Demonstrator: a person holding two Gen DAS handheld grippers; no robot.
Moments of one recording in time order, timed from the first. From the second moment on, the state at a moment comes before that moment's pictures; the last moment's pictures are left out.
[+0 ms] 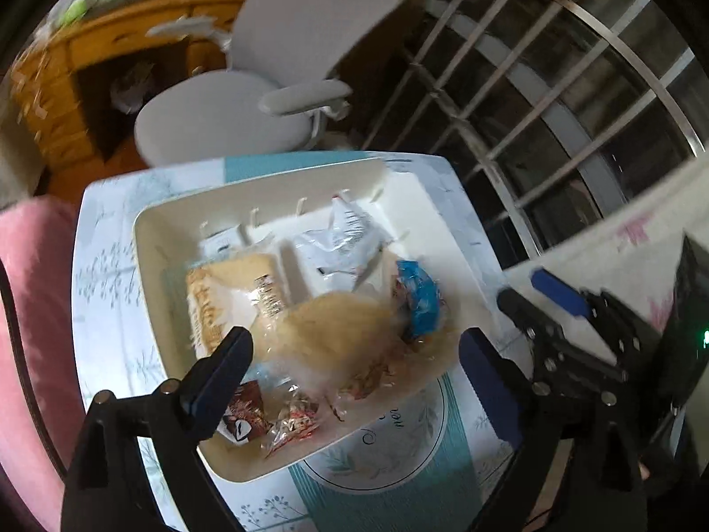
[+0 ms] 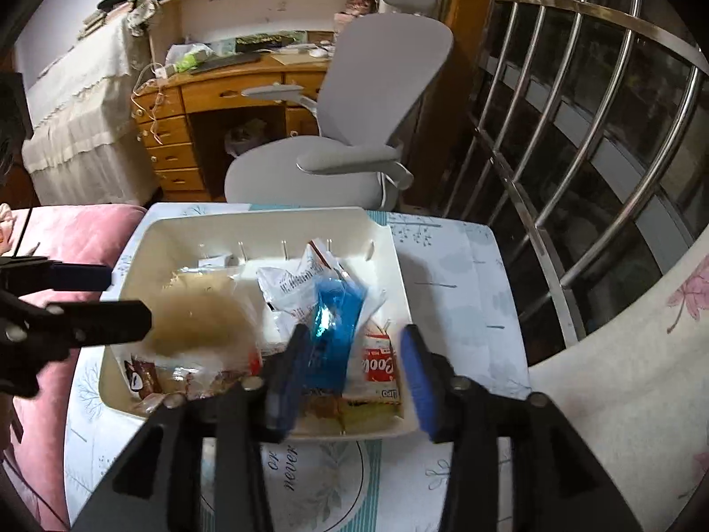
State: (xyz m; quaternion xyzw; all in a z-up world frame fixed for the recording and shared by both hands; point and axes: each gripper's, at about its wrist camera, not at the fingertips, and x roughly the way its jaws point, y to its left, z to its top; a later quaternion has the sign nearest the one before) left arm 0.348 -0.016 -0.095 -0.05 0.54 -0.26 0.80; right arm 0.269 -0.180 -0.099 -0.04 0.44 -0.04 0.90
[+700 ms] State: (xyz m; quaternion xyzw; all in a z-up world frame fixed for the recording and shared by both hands) left arm 0.156 -0.005 -0.107 -0.10 0.56 -0.14 0.81; right arm 0.136 -0.221 -0.121 0.04 0.50 0.02 0.87
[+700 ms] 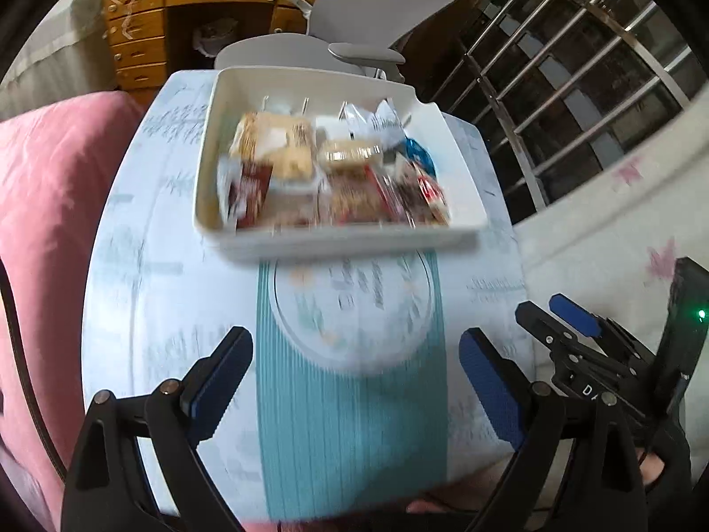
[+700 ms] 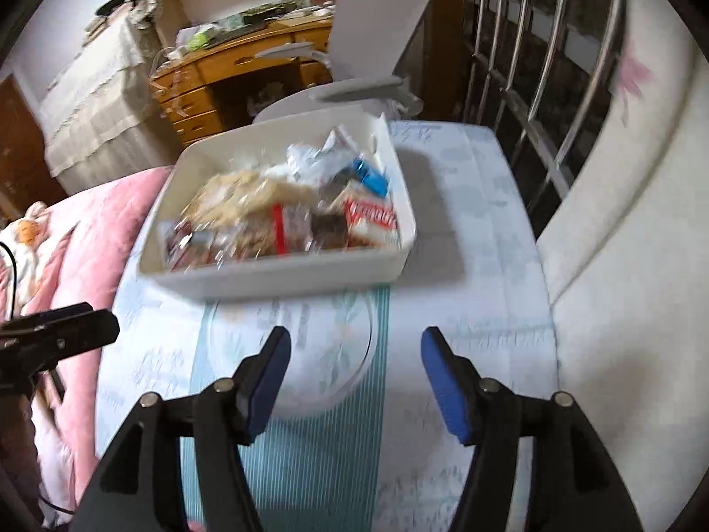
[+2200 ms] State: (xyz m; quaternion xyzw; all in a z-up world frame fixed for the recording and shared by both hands) left arm 0.008 -0.019 -0.005 0.01 0.44 0.00 0.90; right arm -0.015 -0.203 -0.028 0.06 0.45 0.02 0.89
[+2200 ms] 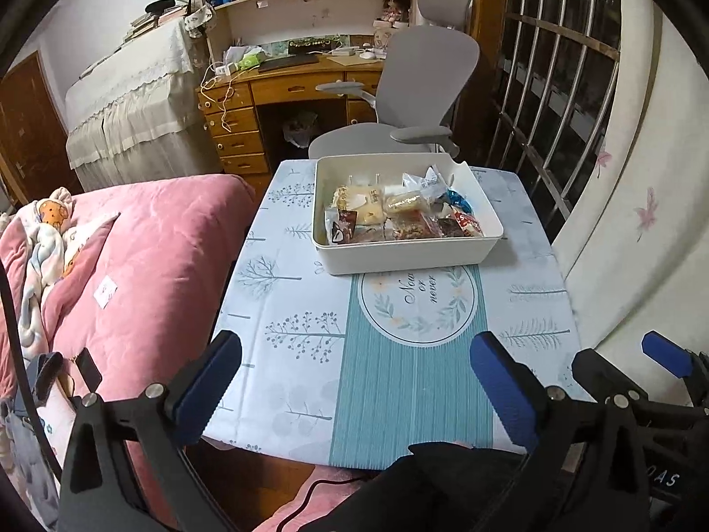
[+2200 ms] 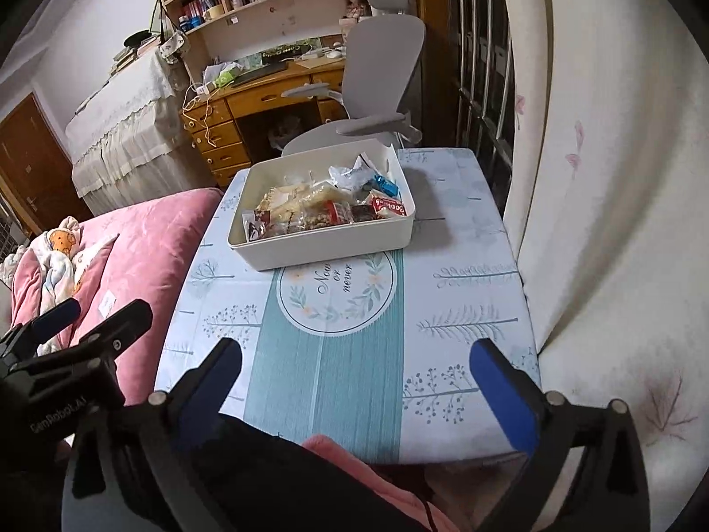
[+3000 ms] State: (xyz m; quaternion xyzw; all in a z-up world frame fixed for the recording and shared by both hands) left arm 0.032 -0.033 -0.019 0.01 0.47 0.04 0.88; right arm 0.025 -0.216 -0.046 0.04 0.49 0.04 0.87
